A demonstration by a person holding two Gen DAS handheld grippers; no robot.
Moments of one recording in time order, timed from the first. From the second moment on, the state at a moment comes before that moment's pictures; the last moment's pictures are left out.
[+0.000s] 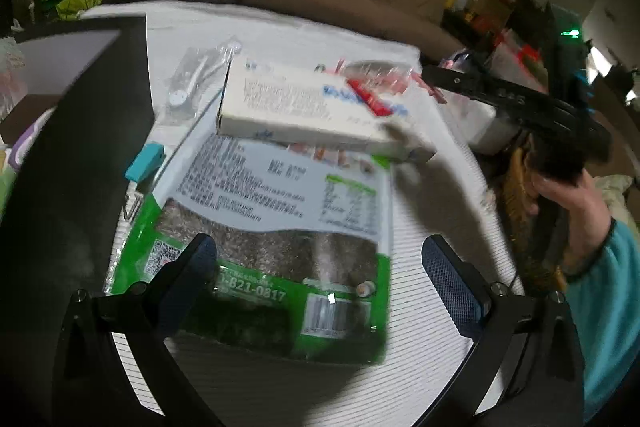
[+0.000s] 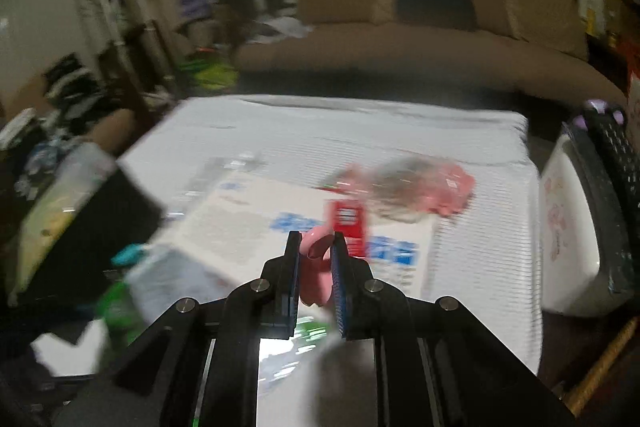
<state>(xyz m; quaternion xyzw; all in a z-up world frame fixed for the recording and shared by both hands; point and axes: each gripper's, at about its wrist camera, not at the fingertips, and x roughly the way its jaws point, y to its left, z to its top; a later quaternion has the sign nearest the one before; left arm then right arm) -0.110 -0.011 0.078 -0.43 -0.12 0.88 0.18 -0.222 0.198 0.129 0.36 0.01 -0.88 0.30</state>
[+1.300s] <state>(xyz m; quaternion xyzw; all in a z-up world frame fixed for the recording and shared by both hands) -0.093 -0.270 0.128 -0.39 -0.27 0.88 0.00 -0.105 -0.079 0.137 0.40 0.13 -0.77 0.48</state>
